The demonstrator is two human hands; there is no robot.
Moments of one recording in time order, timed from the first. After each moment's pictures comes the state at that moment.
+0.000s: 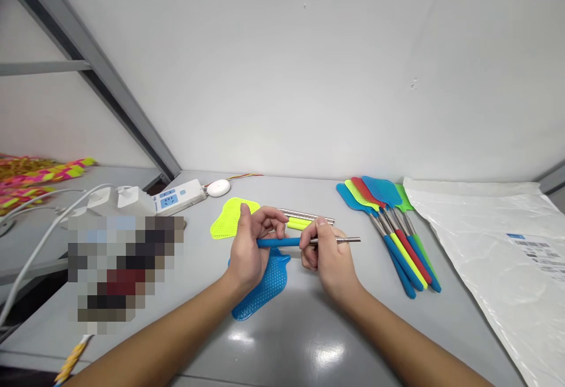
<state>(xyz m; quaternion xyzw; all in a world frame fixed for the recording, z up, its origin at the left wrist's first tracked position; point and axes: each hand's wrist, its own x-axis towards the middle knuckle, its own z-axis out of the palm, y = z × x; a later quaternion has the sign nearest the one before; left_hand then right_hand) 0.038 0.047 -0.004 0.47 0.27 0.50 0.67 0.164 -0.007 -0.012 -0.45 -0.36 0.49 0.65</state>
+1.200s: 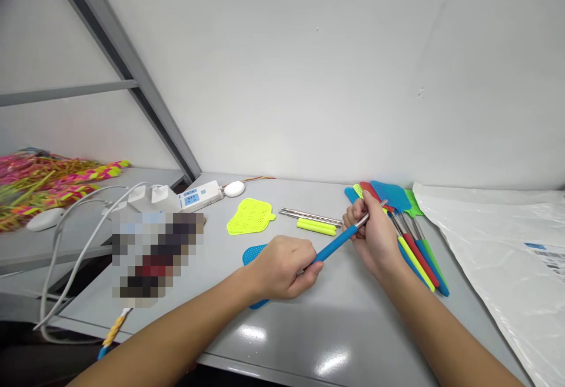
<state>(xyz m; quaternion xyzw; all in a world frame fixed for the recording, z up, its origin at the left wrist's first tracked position) 0.029 0.032 -0.004 0.95 0.13 0.27 0.11 0.218 0.008 0.020 -0.42 -0.26 0.53 0.69</state>
